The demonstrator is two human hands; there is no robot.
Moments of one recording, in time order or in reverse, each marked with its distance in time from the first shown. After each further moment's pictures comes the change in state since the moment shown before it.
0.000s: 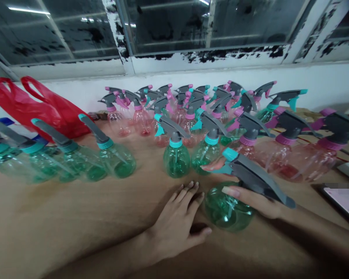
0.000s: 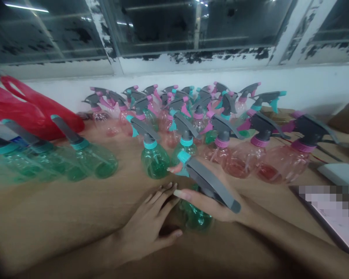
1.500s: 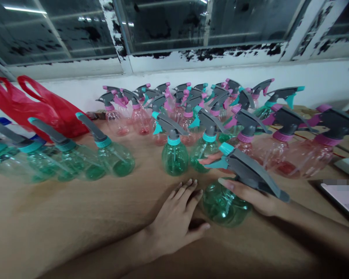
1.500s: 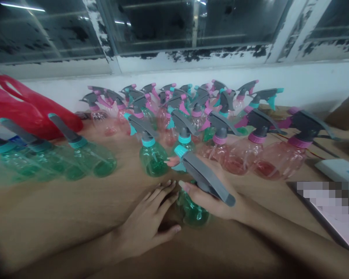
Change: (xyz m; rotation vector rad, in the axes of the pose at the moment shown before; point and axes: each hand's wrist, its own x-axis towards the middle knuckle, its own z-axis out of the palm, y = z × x) left_hand 0.003 0.002 -0.006 -0.003 -0.005 0.009; right_hand -0.002 0.002 0.000 0.064 -0.019 0.018
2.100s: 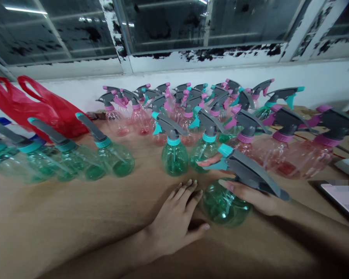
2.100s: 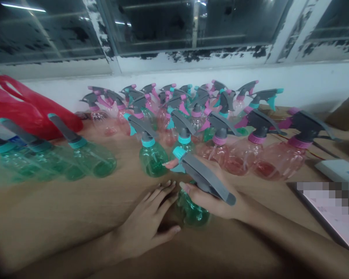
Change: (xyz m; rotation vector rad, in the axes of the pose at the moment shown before) left_hand -0.001 -0.001 0.002 -0.023 0.030 0.007; right_hand 0.001 -0.003 -0.003 0.024 -0.071 0.046
